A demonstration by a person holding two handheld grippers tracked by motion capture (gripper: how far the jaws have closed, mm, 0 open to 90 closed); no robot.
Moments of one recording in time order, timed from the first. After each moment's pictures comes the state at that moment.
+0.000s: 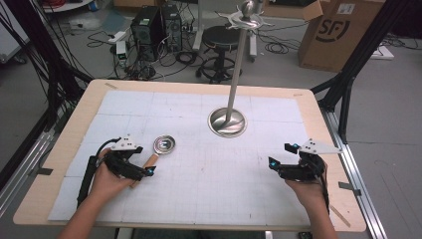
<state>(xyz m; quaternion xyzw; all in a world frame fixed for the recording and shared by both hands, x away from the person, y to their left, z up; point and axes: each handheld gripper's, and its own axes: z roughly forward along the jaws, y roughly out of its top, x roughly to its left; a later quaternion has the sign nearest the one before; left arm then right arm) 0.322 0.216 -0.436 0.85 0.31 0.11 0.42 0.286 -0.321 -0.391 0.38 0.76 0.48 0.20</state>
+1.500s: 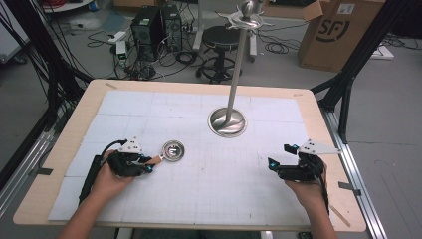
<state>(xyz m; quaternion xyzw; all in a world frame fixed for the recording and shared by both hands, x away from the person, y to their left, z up) 0.324 0.209 -0.438 0.88 0.28 0.11 0.36 0.285 -0.320 -0.392 0.39 0.77 0.47 0.20</state>
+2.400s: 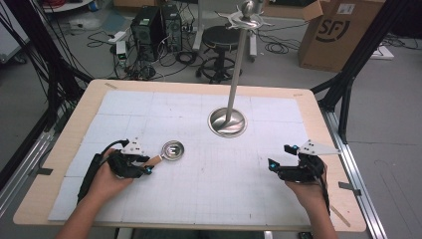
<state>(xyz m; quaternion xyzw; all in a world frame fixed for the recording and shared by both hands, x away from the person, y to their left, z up) 0.320 0.203 -0.431 0.90 0.27 0.13 0.32 0.284 -0.320 -0.393 0.38 0.77 0.47 0.20</state>
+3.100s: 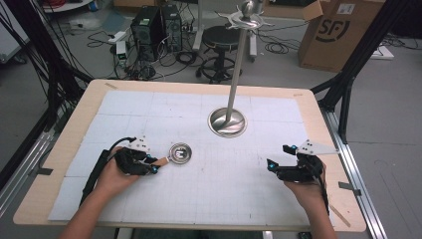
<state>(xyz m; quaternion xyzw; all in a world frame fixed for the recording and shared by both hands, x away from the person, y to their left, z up) 0.332 0.187 -0.432 0.90 0.24 0.07 0.34 0.284 -0.317 -0.393 0.38 0.77 0.47 0.20</state>
